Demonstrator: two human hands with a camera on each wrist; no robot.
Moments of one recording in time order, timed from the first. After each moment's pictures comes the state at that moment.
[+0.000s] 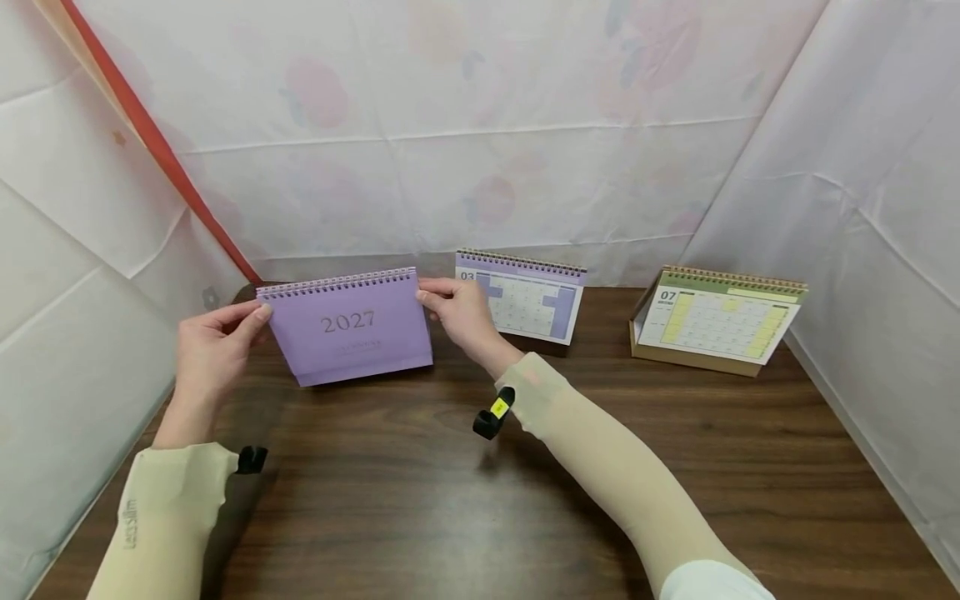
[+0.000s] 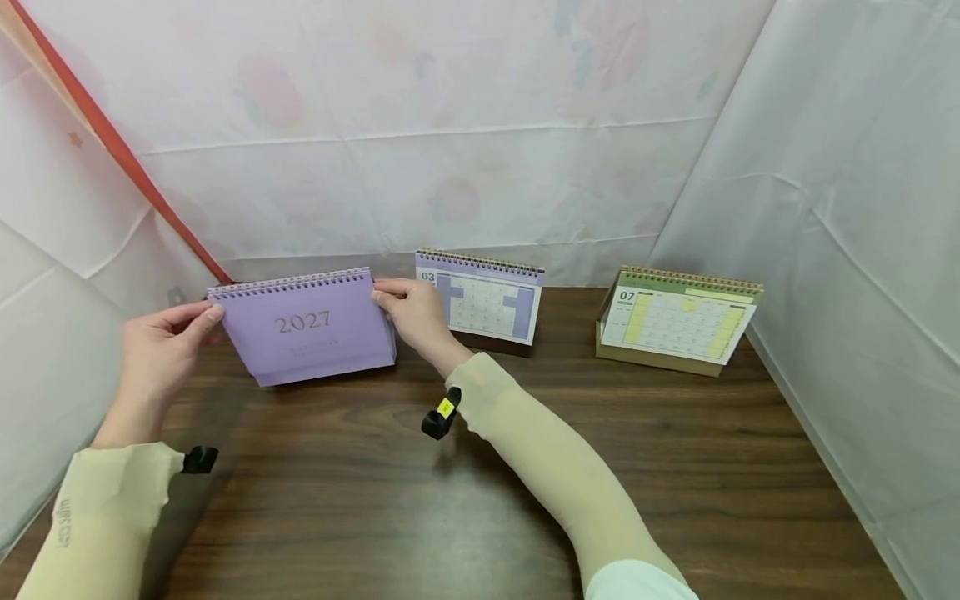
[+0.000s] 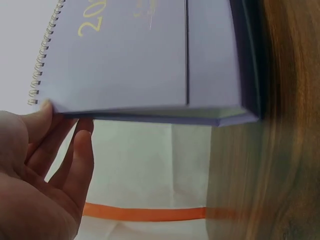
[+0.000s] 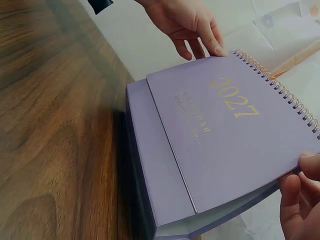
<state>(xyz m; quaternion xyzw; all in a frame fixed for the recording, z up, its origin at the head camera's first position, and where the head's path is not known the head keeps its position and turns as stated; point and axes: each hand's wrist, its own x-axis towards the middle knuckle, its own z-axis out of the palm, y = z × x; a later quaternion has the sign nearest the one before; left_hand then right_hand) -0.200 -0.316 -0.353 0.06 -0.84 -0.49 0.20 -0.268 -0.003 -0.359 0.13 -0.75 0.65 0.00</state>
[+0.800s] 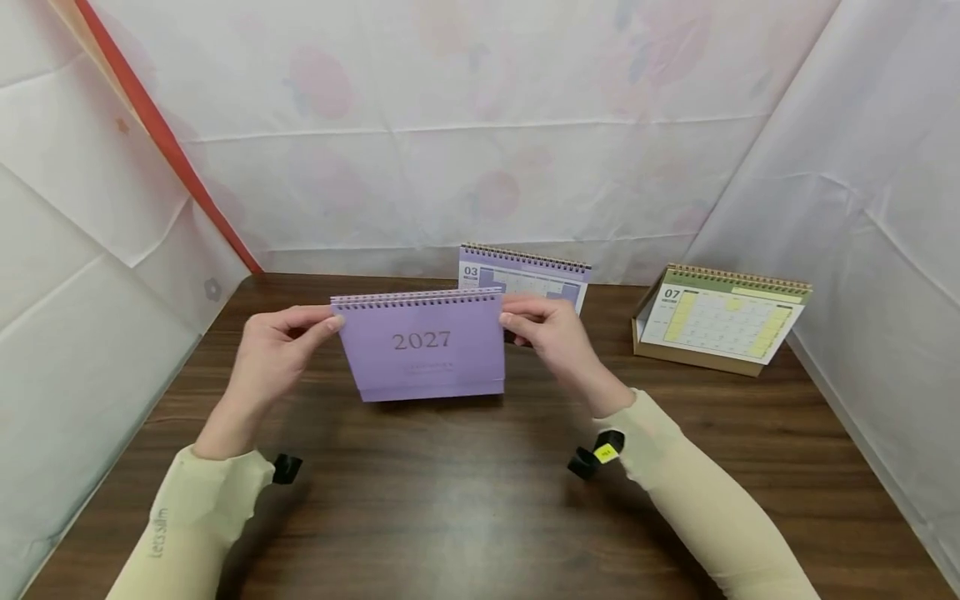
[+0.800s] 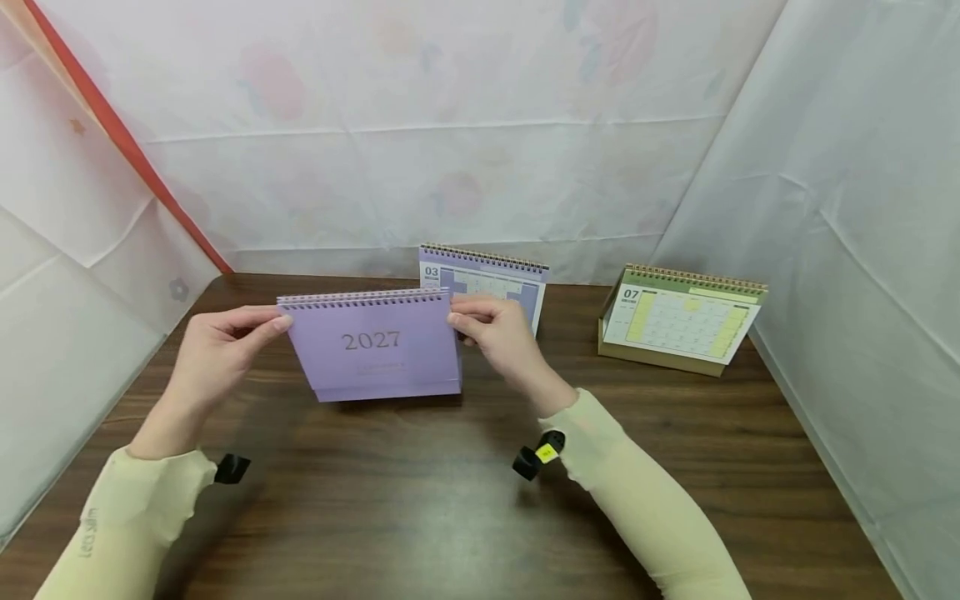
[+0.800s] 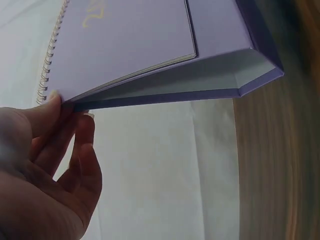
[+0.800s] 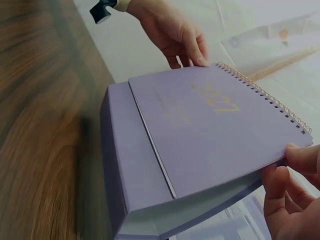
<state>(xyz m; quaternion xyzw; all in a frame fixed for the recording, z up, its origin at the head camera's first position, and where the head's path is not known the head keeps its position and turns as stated) -0.172 -0.244 -0.338 -0.12 -0.86 -0.45 0.22 -0.207 0.104 -0.341 0.14 -0.74 0.66 0.01</state>
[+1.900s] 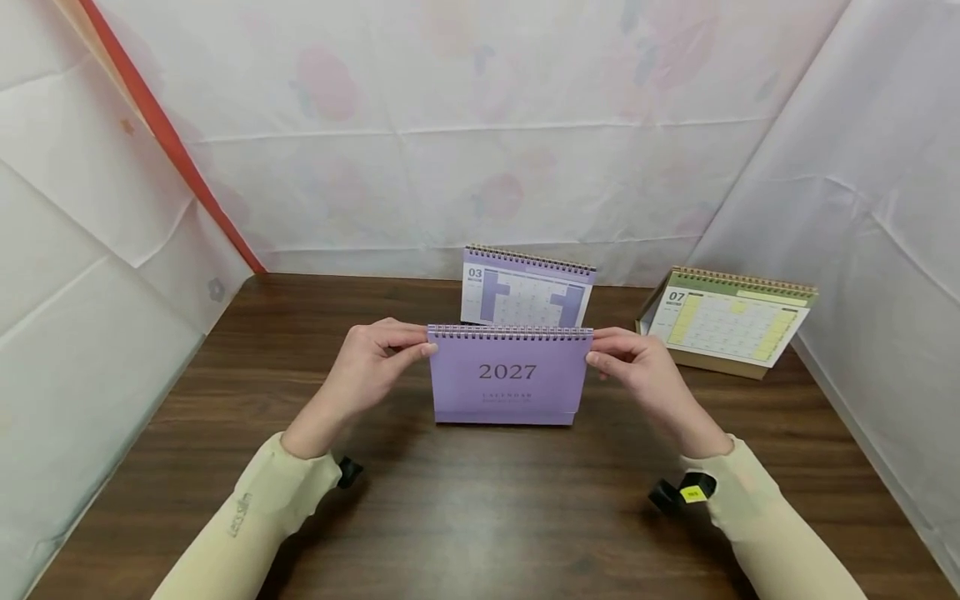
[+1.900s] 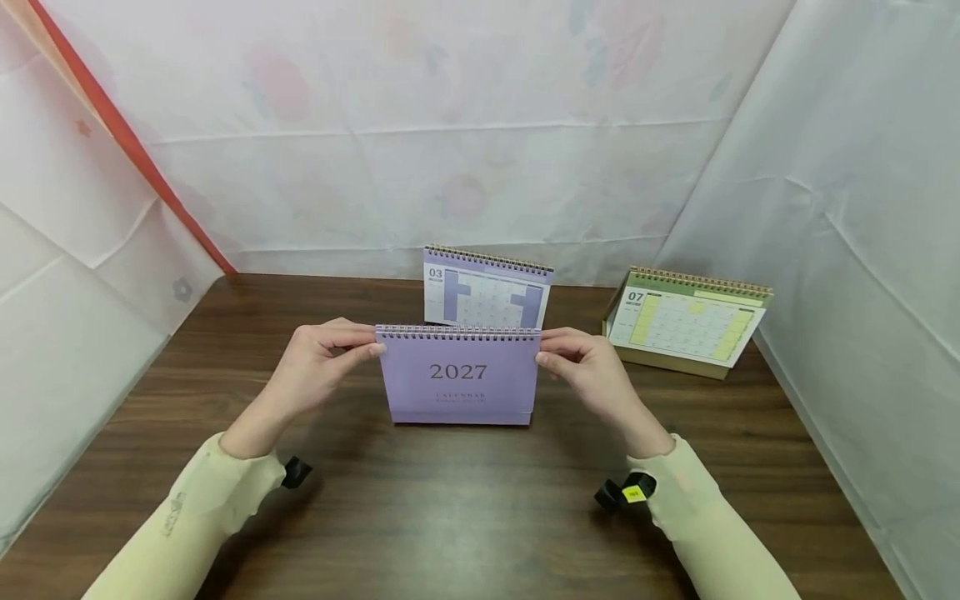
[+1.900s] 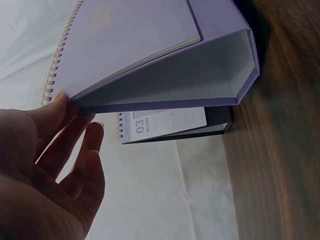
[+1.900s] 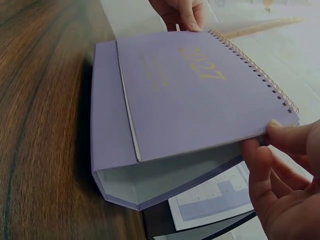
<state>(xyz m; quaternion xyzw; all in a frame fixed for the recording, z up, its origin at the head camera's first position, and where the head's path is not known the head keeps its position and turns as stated) -0.181 -0.165 -0.352 -0.26 -0.85 -0.43 0.17 -0.178 0.209 -0.367 0.16 -0.79 0.59 0.02</state>
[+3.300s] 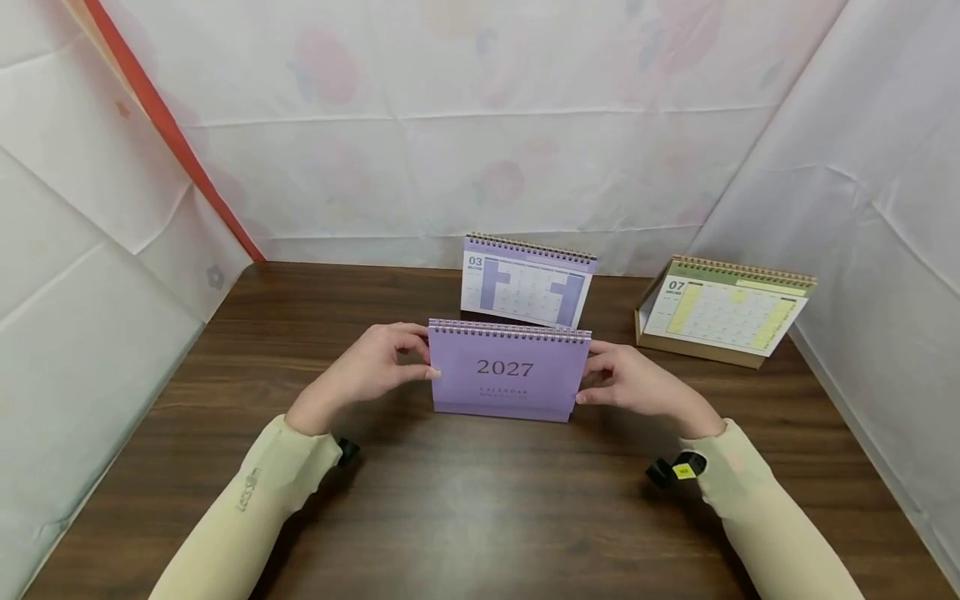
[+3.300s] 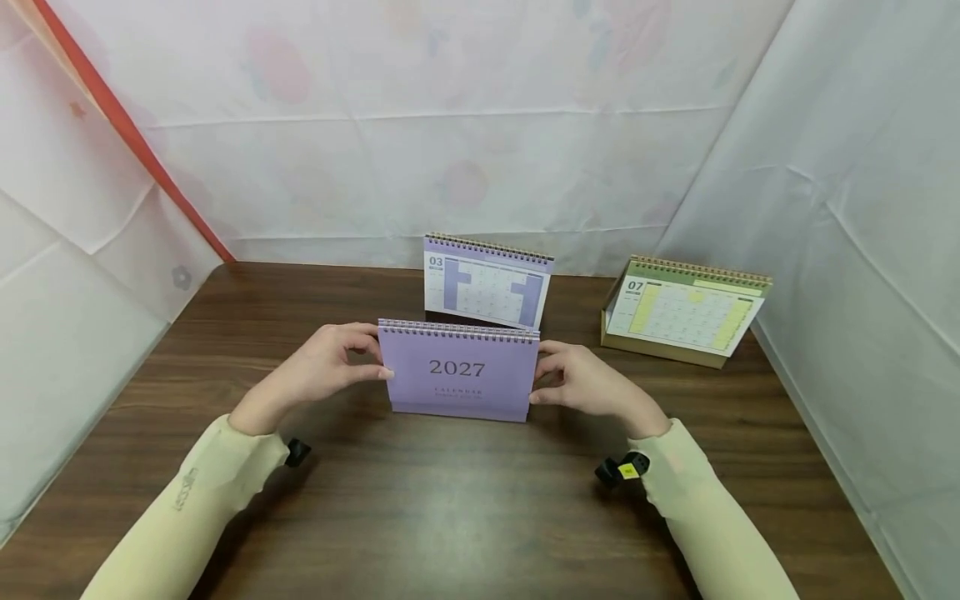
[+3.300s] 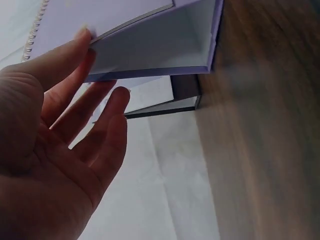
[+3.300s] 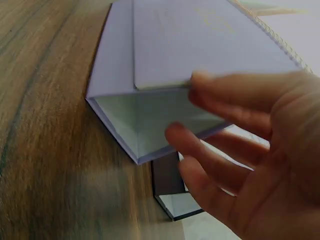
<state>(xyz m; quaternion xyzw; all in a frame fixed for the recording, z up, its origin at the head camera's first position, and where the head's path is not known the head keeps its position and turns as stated) -0.188 -0.176 -0.368 -0.28 -0.90 -0.34 -0.02 -0.189 0.220 -0.385 0.36 -0.85 0.37 -0.10</state>
